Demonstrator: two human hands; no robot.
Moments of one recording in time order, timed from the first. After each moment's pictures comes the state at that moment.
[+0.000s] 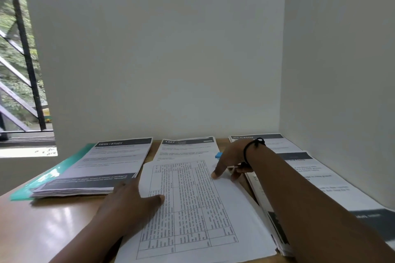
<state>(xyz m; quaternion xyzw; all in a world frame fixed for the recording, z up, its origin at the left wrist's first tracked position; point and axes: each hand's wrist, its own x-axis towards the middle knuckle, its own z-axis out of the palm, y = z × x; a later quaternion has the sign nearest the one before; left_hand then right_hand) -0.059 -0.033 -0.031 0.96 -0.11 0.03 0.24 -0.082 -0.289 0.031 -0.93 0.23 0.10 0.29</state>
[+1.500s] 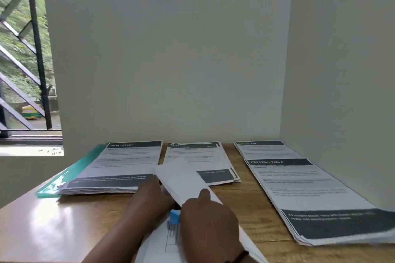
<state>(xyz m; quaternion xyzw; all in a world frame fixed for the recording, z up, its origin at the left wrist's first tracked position) -0.051 -0.018 -0.036 0.89 -0.18 0.02 0.42 -0.176 -0.091 -0.002 -0.99 0.12 -0.07 0.08</state>
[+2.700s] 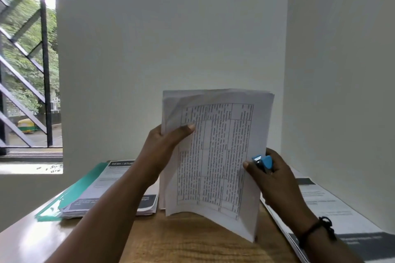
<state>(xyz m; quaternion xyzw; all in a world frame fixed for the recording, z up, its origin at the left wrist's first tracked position) -0.046 -0.023 0.086 0.63 -0.37 0.03 0.68 -0.169 -0.222 0.023 -0.76 0.08 -0.44 0.47</state>
